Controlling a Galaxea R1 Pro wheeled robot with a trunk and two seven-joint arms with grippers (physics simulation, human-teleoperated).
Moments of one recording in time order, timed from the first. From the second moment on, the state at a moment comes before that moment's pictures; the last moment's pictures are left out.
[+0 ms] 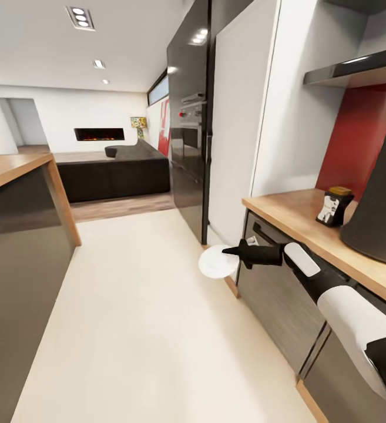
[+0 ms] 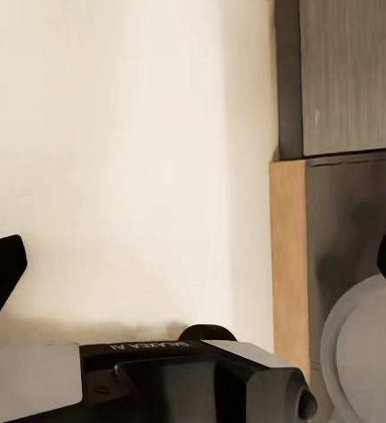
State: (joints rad) left arm -0.14 0.30 -0.33 -0.02 0.97 -0.06 -1.12; right arm -1.05 -0.21 0.36 -0.65 -1.28 1.00 0.27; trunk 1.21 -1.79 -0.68
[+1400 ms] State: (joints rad) left arm -0.14 0.30 -0.33 -0.02 0.97 -0.06 -1.12; right arm -1.05 -0.21 0.36 -0.65 -1.27 1.00 0.40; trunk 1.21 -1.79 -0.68
